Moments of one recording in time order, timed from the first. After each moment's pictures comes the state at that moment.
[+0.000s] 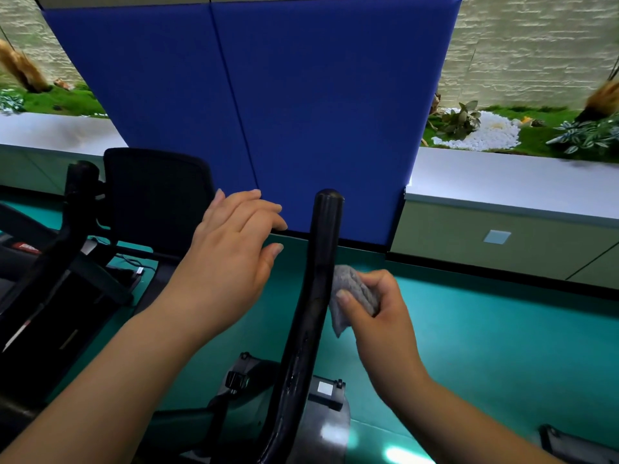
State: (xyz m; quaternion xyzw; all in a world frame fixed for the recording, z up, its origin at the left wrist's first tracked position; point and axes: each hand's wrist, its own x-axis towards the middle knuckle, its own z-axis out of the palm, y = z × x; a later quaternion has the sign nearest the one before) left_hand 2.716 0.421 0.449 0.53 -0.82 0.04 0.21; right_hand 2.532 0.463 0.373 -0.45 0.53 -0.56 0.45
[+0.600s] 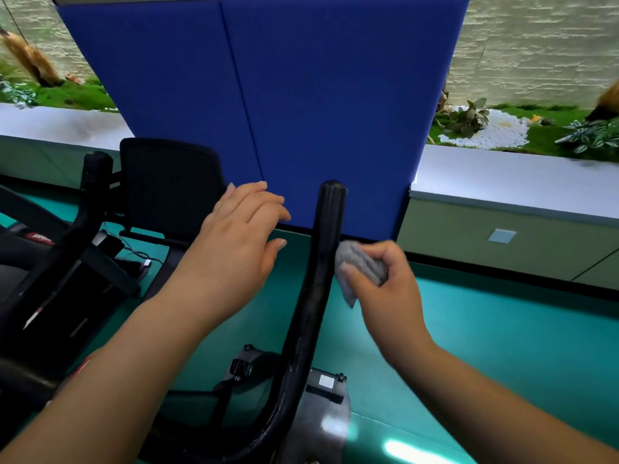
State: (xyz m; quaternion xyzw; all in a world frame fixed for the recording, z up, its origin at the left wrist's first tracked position) left_hand 2.718 0.429 0.449 0.53 -0.82 0.05 0.21; right_hand 2.526 0.454 0.392 -0.49 0.52 -0.56 0.42
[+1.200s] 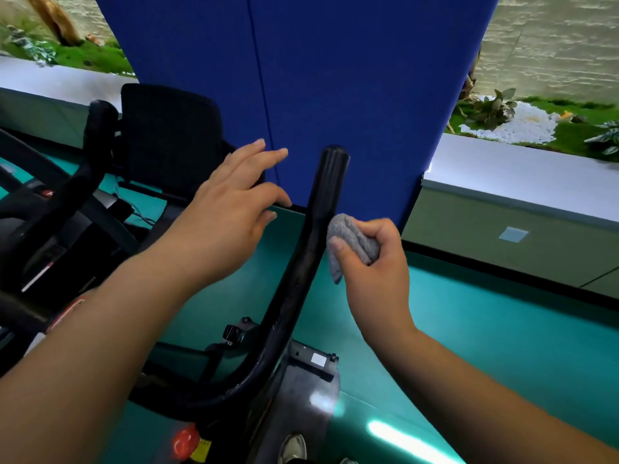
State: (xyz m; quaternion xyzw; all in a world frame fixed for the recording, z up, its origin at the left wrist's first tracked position) left_hand 2.716 0.437 0.444 0.55 -0.82 0.01 0.19; right_hand 2.529 0.460 0.381 -0.49 0.51 -0.57 0.41
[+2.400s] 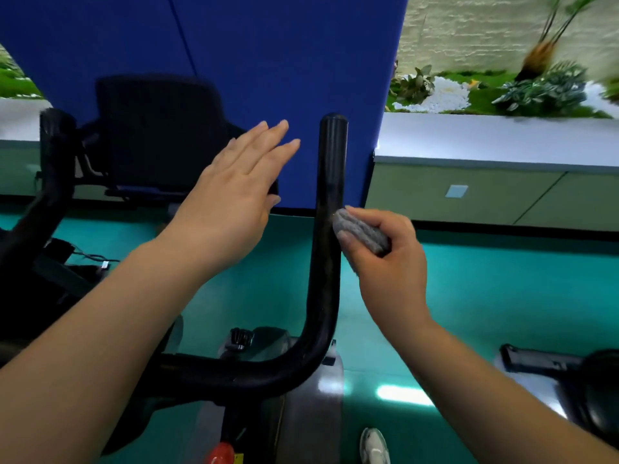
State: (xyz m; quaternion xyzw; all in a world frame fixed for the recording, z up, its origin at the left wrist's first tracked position) left_hand 2.747 0.433 0.439 0.44 -0.88 0.04 0.19; right_hand 2.568 0.512 0.379 -0.47 0.58 -0.62 0.25
